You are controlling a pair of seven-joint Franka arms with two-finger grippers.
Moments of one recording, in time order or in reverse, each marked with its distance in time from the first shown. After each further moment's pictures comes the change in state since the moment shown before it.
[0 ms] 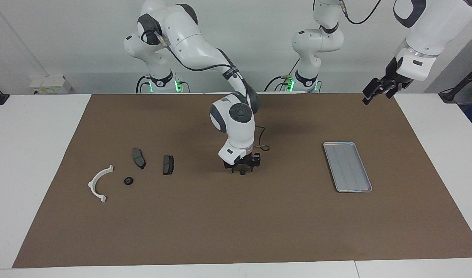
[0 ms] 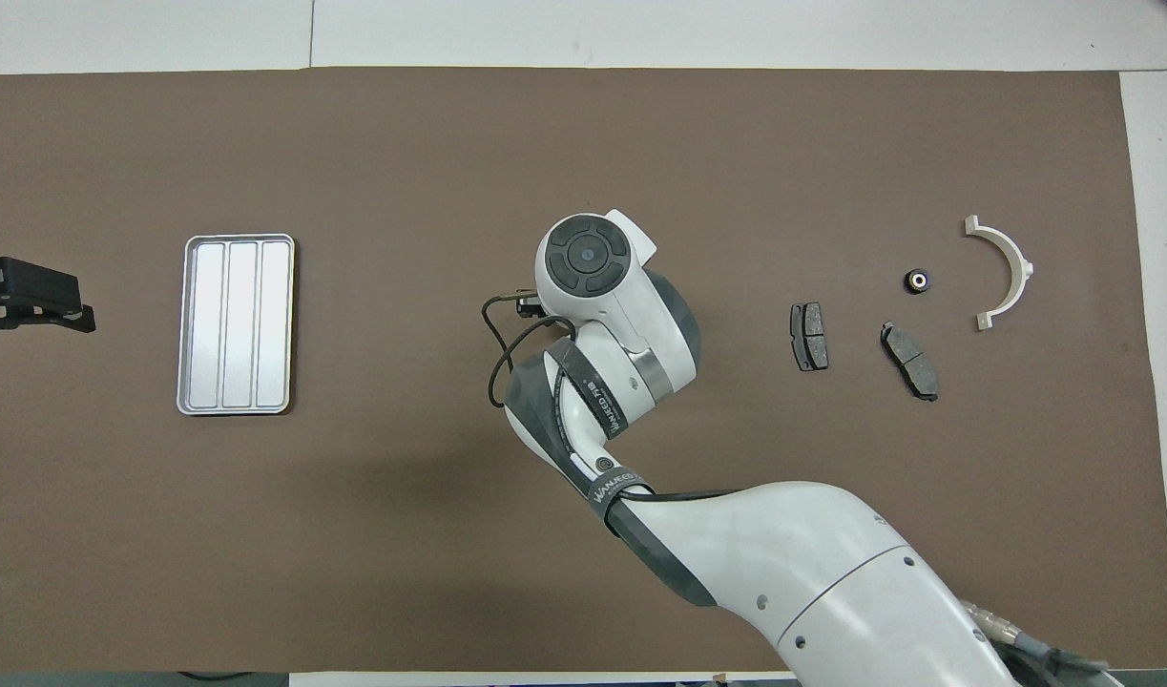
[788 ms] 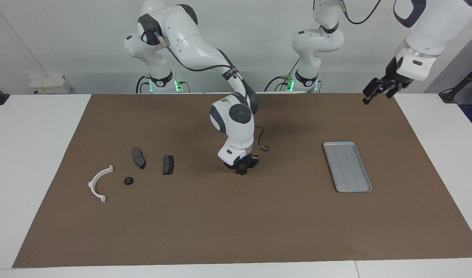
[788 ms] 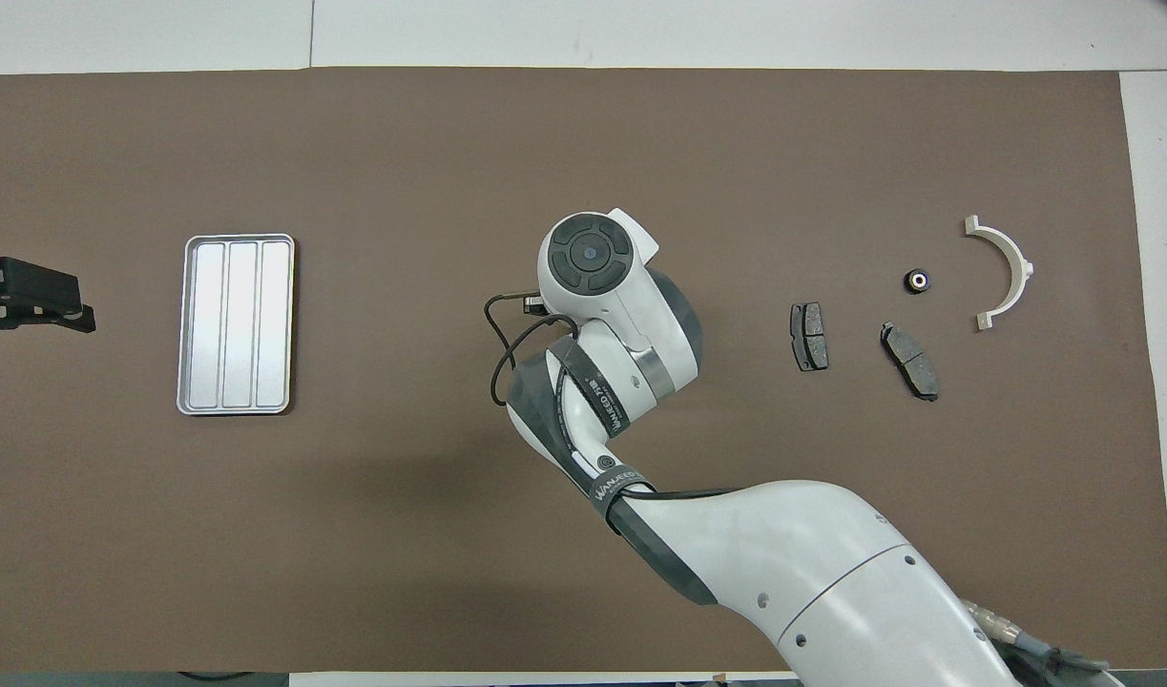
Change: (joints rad) left arm 0.000 0.000 0.000 0.000 0.000 0.000 0.000; right arm 0.000 0.001 -0.004 0.000 0.001 -0.001 -0.001
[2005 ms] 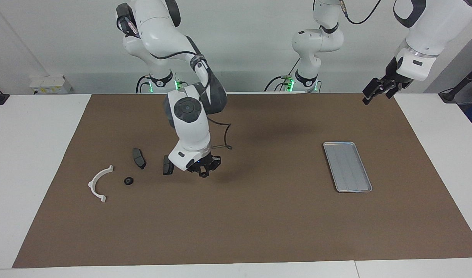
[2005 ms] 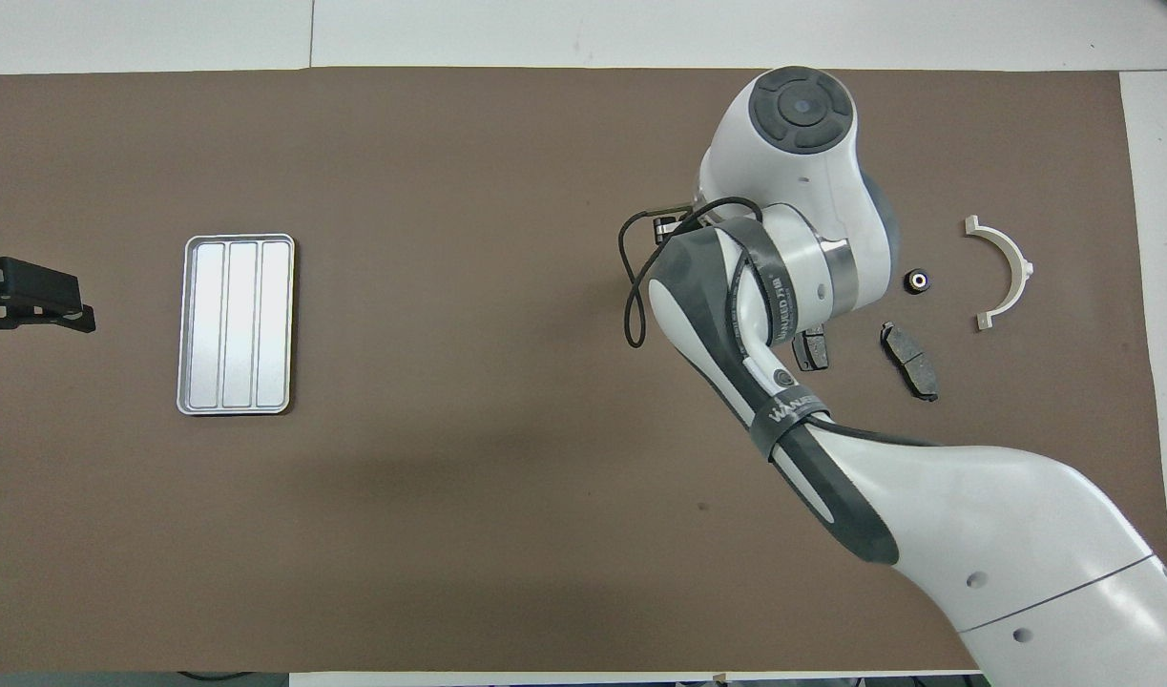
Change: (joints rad) left arm 0.000 0.000 0.000 0.000 0.000 0.000 0.000; right arm -0.245 -0.145 -0.003 0.031 0.001 -0.245 -0.316
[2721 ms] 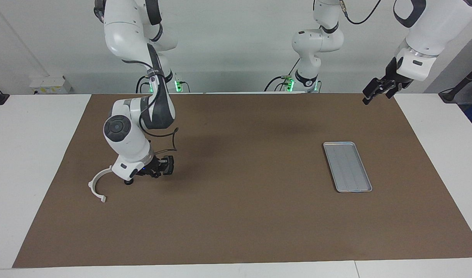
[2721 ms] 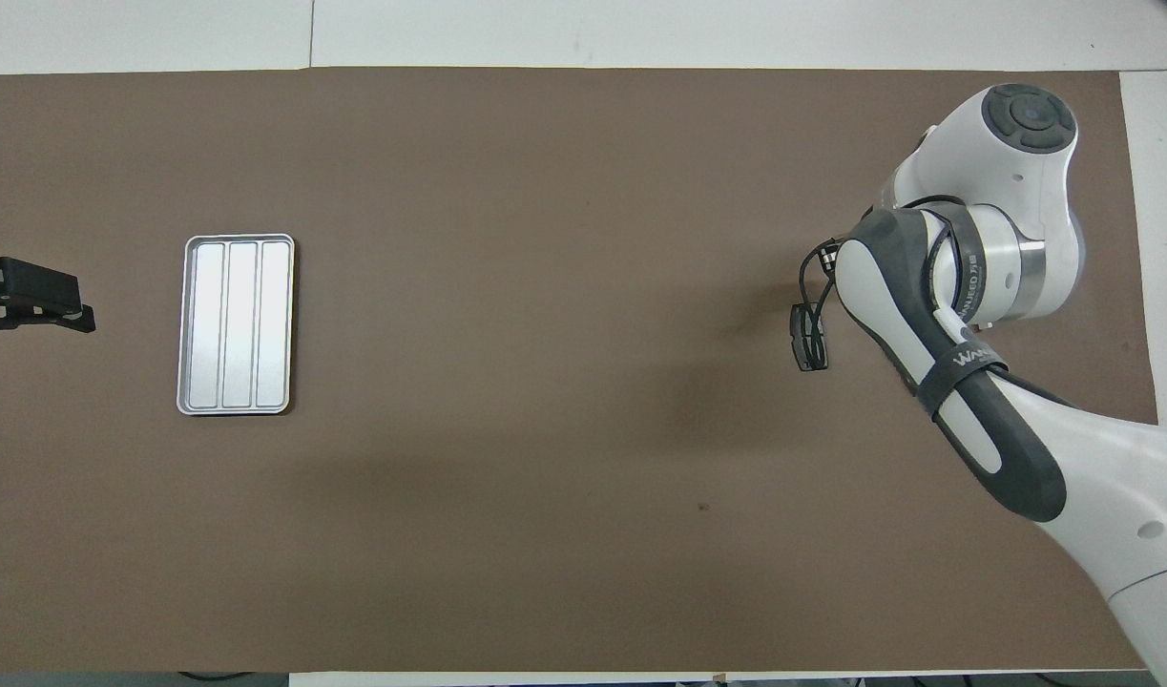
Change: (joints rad) left arm 0.000 0.000 0.000 0.000 0.000 0.000 0.000; right arm -0.244 -0.082 -0.002 -0.230 0.000 0.052 -0.395
